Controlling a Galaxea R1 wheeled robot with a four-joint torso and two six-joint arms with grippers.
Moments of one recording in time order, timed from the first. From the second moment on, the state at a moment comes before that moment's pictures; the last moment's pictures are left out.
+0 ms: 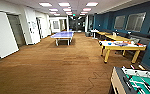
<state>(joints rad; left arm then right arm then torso) 1.55 2.83 -2.44 0.20 -0.17 -0.13 -1.55 2.87 -2.41 -0.70 0.21 0.66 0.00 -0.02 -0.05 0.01</state>
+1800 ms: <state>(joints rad) 1.59 2.88 -2.44 0.20 -0.16 -0.13 -1.57 2.91 -2.45 -0.71 0.20 0.66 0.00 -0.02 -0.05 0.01</state>
